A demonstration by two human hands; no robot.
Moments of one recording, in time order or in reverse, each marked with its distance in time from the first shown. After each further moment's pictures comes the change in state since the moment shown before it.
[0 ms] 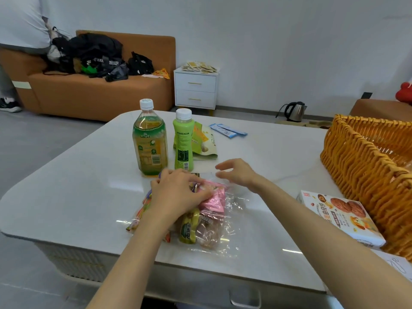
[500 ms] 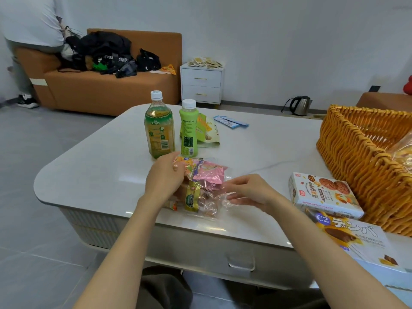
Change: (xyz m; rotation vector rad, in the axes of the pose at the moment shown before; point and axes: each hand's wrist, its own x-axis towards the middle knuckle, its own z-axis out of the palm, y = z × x) left_hand -0.022 -0.031 0.004 -0.335 0.238 -0.112; right_hand -0.127 -0.011 0.008 0.571 -0.135 0.233
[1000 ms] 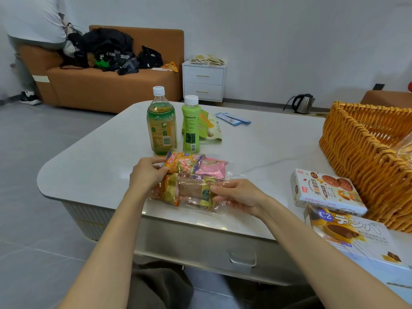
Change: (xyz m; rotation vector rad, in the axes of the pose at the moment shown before) left_hand 0.010 -0.025 -0.020 -0.187 -0.059 -0.311; right_hand 0.006 0.009 0.026 0.120 -0.082 0.097
